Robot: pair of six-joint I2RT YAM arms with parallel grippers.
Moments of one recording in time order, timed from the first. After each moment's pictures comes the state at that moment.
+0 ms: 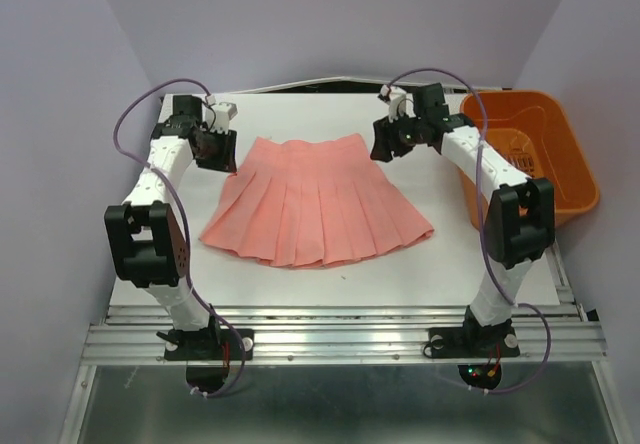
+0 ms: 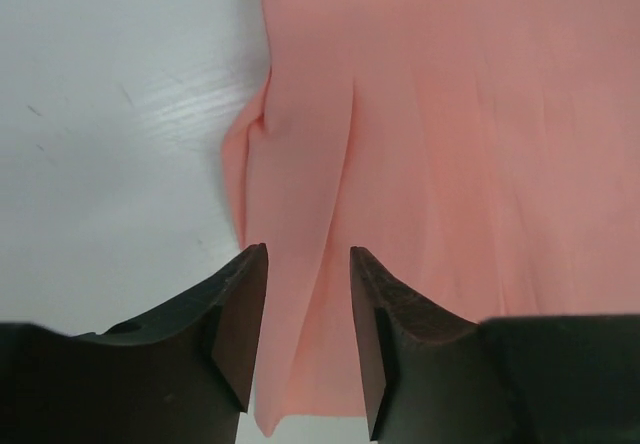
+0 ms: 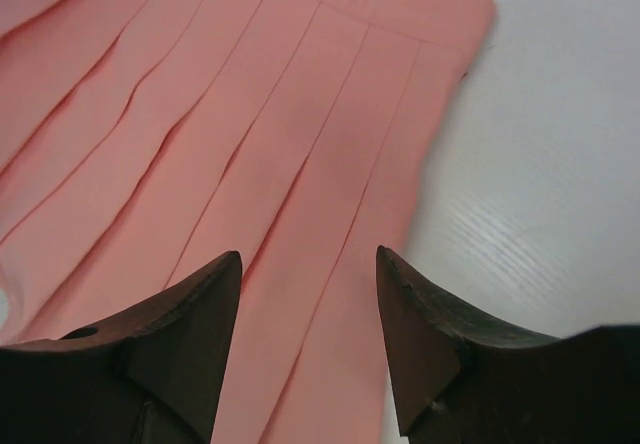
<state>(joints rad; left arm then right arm) 0.02 1.70 1.49 -0.75 0.29 0.21 0.25 1.86 1.61 -0.51 -0.49 -0.15</state>
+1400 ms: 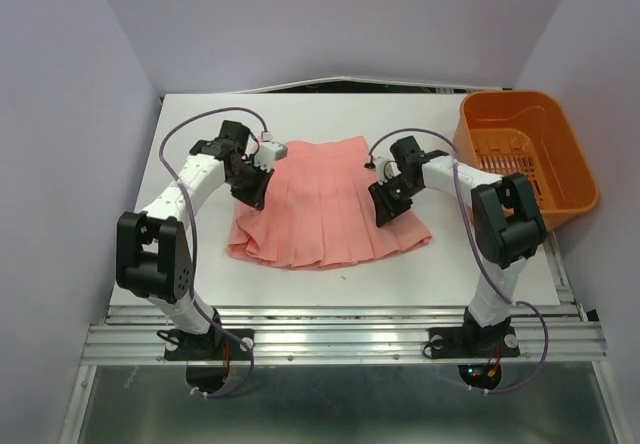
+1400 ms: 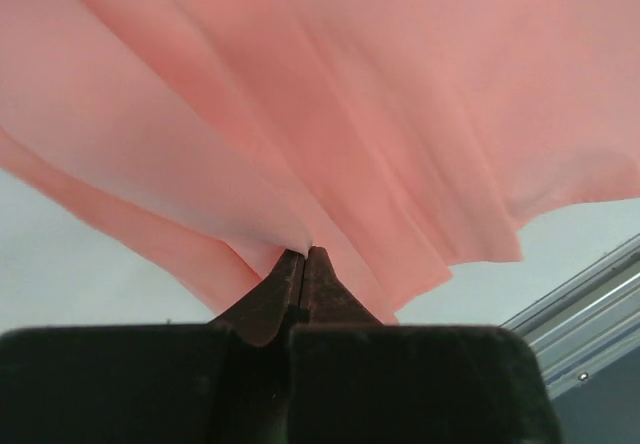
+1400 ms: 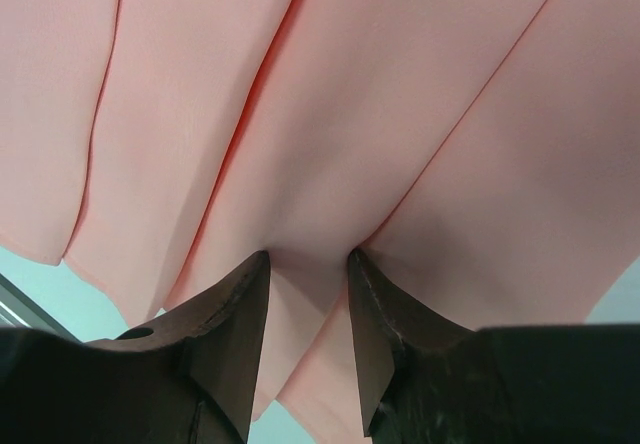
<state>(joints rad) -0.18 1.62 1.26 -0.87 0.33 0.34 0.36 1.89 1.26 -0.67 -0.45 -0.21</state>
